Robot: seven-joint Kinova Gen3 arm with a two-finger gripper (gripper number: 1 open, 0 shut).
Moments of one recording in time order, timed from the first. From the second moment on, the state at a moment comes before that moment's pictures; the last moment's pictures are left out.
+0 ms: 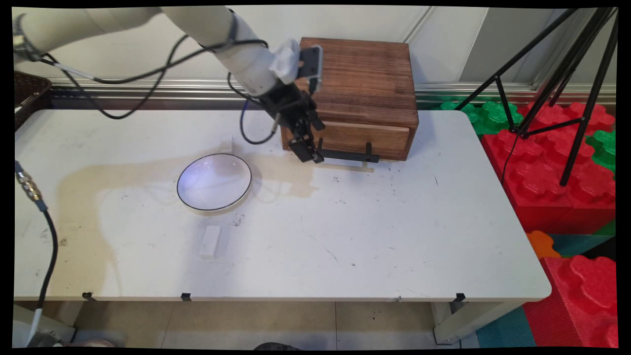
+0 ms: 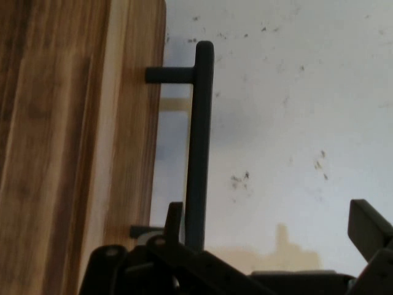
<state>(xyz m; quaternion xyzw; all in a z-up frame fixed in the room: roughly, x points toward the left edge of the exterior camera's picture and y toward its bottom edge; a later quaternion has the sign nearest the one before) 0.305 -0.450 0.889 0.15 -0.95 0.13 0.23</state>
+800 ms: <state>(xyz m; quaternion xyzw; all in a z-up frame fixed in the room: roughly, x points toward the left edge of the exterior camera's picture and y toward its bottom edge) 0.260 -0.495 0.825 0.12 -0.96 0.12 0.21</state>
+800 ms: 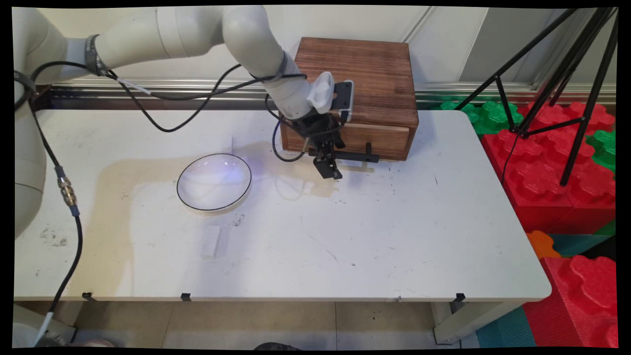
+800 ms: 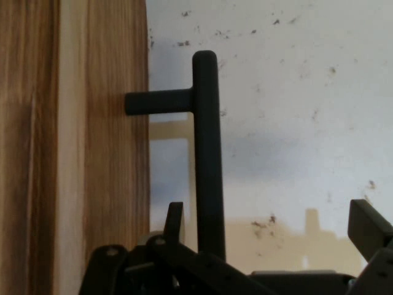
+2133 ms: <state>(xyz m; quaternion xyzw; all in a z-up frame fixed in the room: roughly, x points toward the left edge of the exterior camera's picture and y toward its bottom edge) 0.228 -0.466 0.803 0.08 -0.97 0.09 0.21</state>
